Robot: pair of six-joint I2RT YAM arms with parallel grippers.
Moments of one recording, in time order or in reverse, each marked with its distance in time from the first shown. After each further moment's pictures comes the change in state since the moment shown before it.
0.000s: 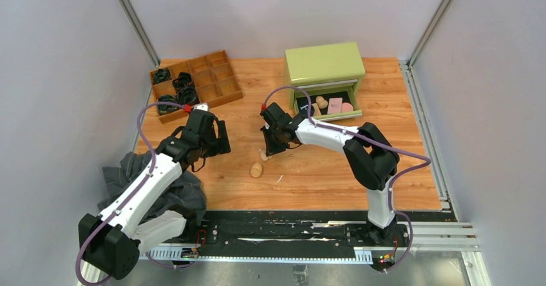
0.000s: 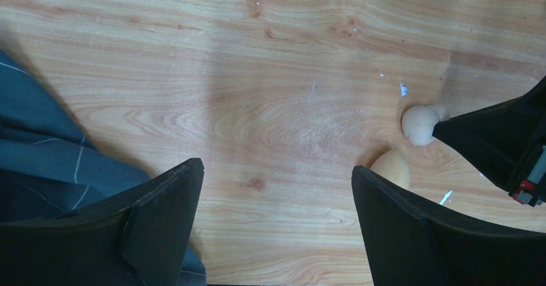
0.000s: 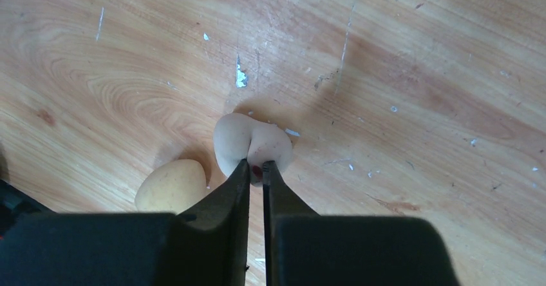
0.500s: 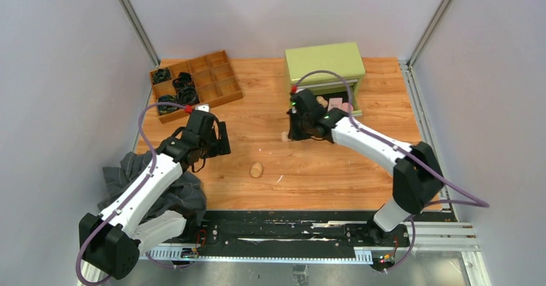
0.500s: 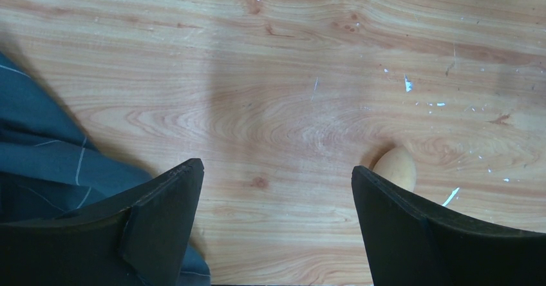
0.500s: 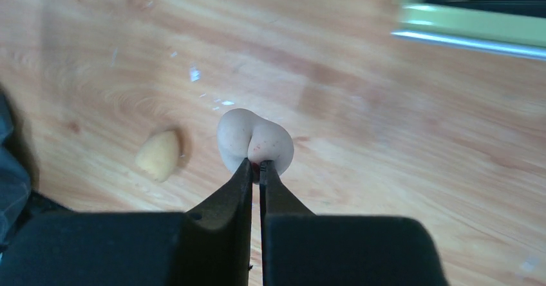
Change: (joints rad) left arm 0.000 0.000 -0.011 0.005 0.006 0.020; right arm -0.077 -0.318 -0.127 -0.042 0.118 -0.013
